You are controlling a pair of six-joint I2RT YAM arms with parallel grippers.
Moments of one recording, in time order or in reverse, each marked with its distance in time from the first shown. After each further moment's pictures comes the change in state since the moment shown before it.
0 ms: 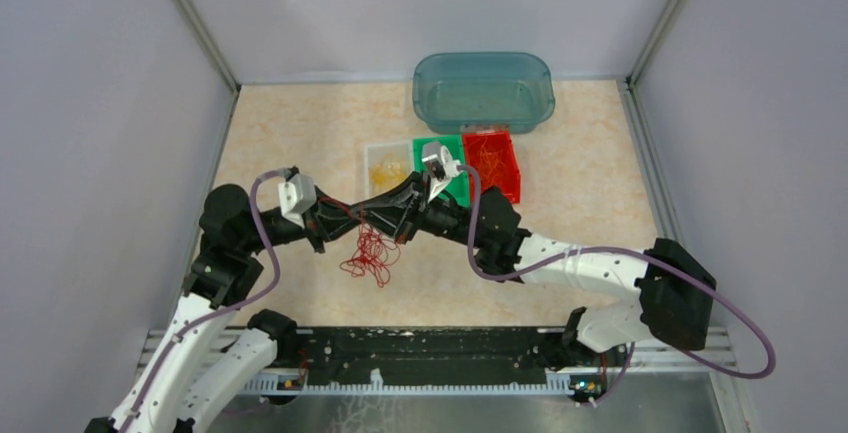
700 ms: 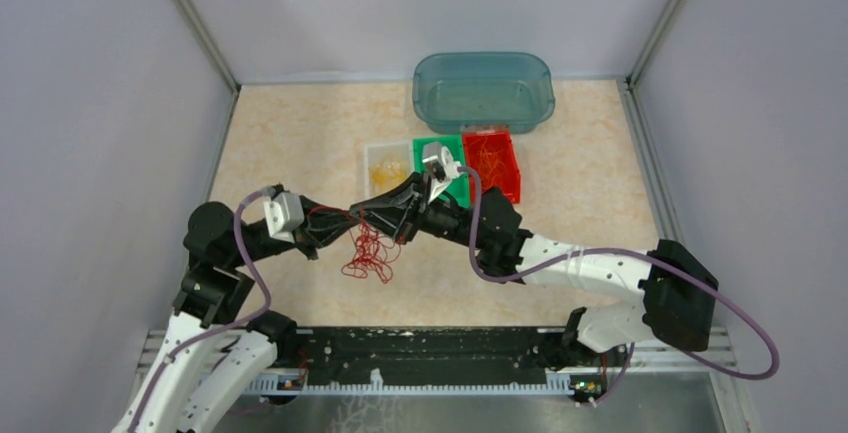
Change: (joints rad) left arm 0.000 -0.091 -0.014 -0.004 -0.023 0.068; right arm 0.010 -0.006 0.010 -0.018 0.014 -0.016
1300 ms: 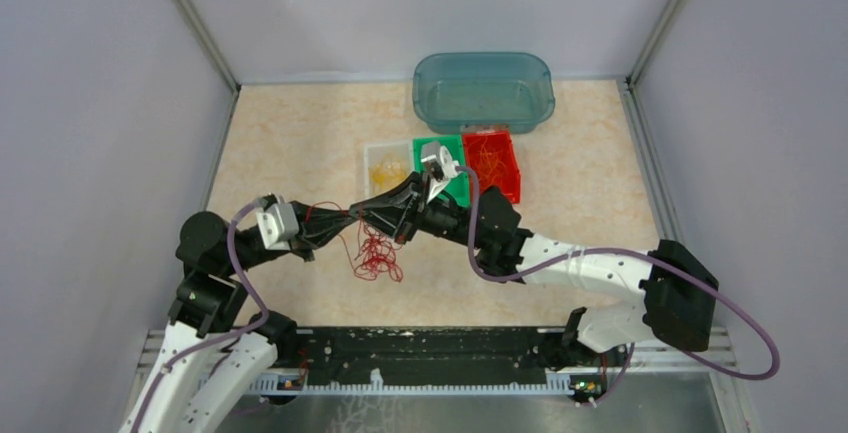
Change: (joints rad) left arm 0.000 -0.063 -0.006 -0.002 -0.044 0.070; right arm 0.000 -0.005 0.002 -0.021 0.006 -0.010
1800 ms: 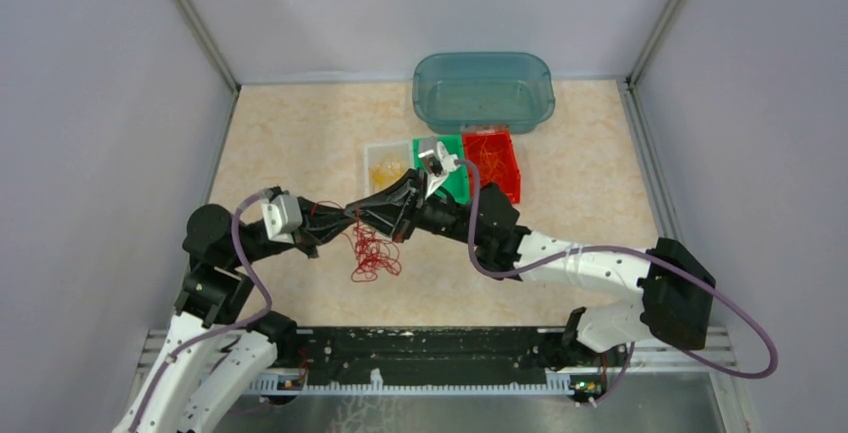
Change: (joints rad) left arm 0.000 0.044 -0.012 0.060 0.040 -0.063; right arm 0.000 0.016 0.038 0.002 -0.035 0.056
